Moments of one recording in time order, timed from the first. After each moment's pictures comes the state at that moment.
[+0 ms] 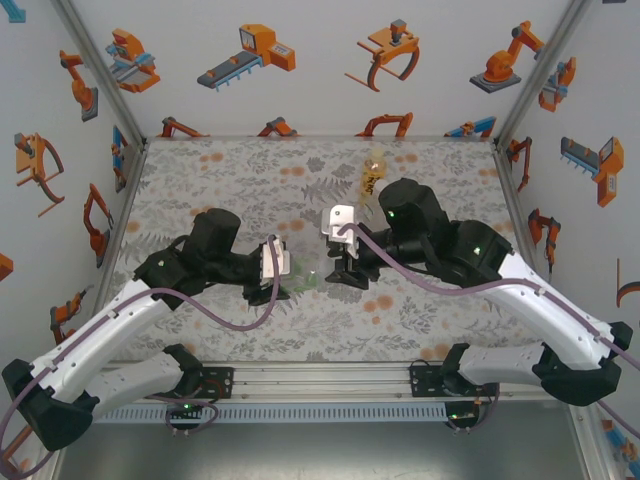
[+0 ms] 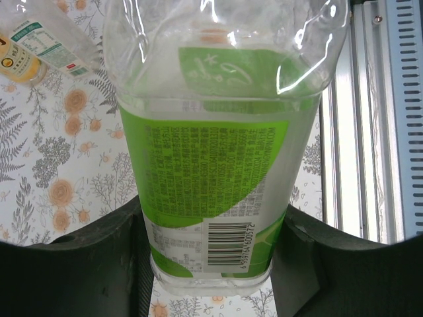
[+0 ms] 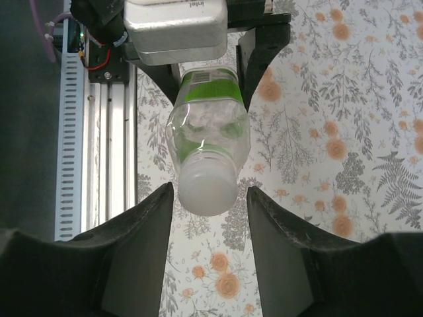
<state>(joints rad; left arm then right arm) -0.77 0.97 0.97 -0.67 0.60 0.66 0.99 1.17 1.49 -0.86 -0.43 -0.42</state>
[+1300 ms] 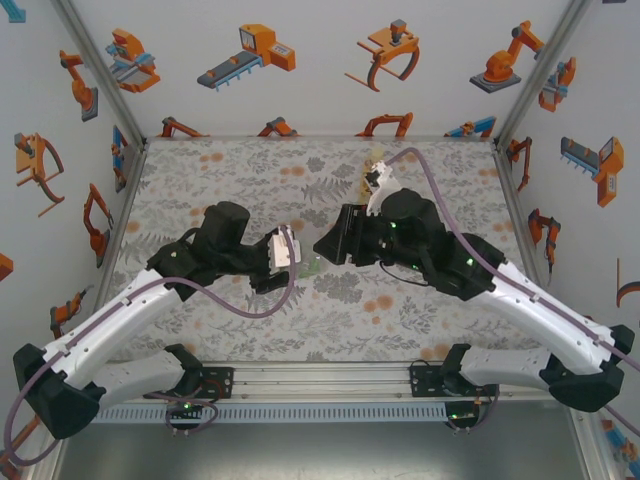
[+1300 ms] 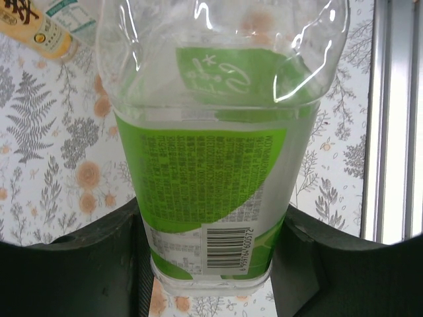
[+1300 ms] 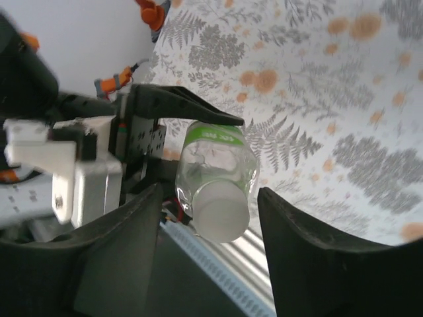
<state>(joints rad) -0.76 1.05 0.98 -0.60 0.49 0.66 1.00 1.10 1.34 -0.65 0.03 0.66</state>
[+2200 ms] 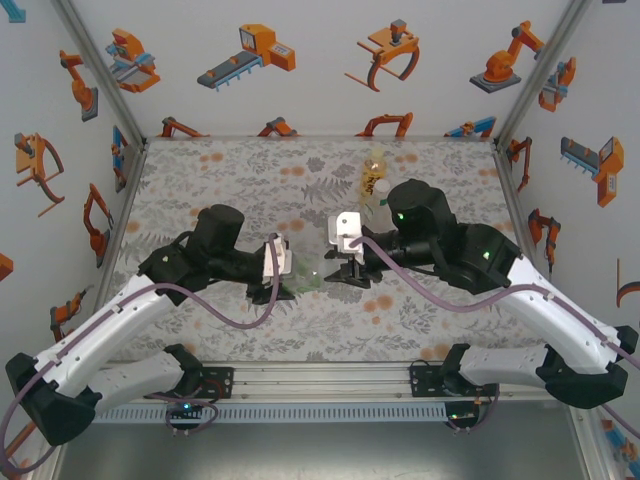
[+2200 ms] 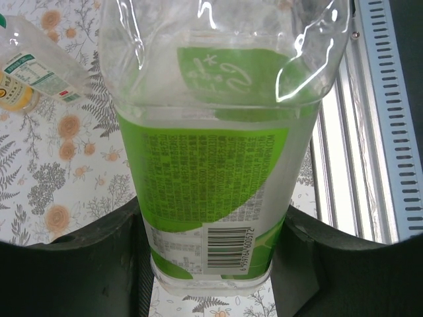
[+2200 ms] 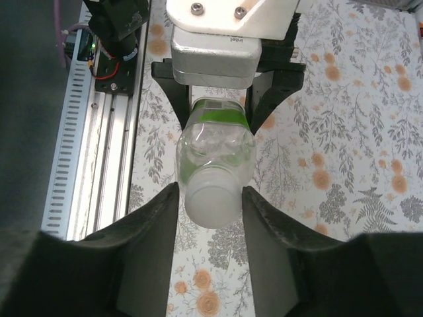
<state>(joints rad) -0.77 1.00 0.99 -0.66 0.67 0.68 1.00 1.14 1.48 -0.83 -0.49 -0.50</state>
